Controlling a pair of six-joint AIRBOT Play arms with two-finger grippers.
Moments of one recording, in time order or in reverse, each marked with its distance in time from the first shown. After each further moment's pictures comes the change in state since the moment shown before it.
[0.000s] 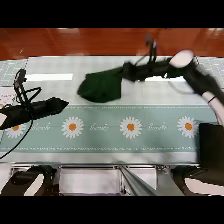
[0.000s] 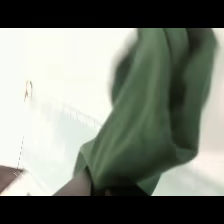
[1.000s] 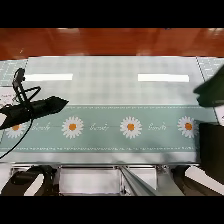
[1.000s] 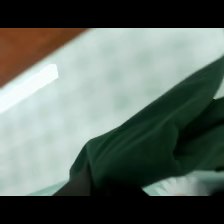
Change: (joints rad) left arm 0.000 0.000 0.000 0.000 0.037 0.000; right arm -1.130 0.245 0.294 -0.254 0.667 0.069
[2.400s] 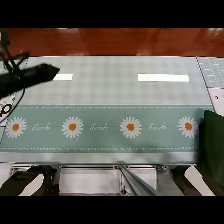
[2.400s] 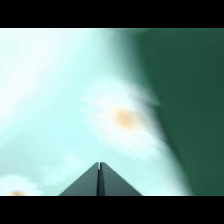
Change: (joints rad) left arm -0.009 -0.277 0.399 0.000 0.112 0.154; right arm 0.201 0.201 -0.469 -0.354 -0.086 0.141
